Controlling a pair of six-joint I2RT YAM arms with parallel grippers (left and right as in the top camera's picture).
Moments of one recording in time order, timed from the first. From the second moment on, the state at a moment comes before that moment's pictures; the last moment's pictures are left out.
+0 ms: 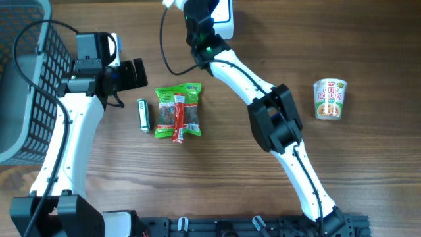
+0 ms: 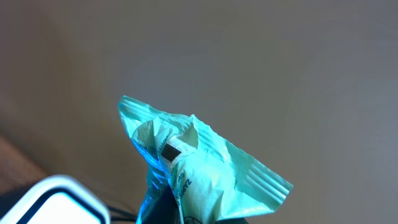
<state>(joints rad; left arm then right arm) 0.01 1.52 1.26 -0.73 0.02 -0.16 0.59 2.63 2.25 0.37 0.69 -1.22</state>
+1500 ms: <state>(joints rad) 0.01 1.52 1.26 -0.73 0.02 -0.16 0.58 2.72 2.25 0.66 0.86 -0.90</state>
